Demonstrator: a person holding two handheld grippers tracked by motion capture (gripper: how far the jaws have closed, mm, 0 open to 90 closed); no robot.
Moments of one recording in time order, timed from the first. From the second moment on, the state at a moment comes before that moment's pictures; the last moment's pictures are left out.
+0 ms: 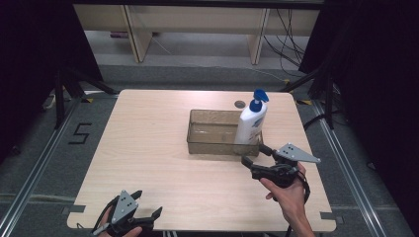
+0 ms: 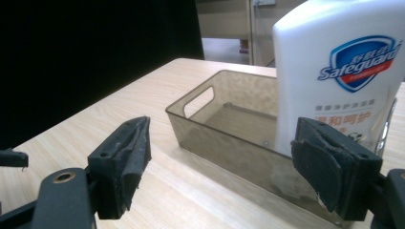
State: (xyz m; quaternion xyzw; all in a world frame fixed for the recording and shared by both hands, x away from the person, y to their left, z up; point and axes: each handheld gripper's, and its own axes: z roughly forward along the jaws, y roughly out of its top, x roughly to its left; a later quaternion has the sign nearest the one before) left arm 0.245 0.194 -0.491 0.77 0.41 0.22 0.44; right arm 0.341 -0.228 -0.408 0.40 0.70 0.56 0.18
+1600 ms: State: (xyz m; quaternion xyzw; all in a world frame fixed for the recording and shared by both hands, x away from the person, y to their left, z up) left arm 0.245 0.193 -0.493 0.77 0.41 0.20 0.44; right arm 0.314 -0.219 -0.446 0.39 0.74 0.53 0.15
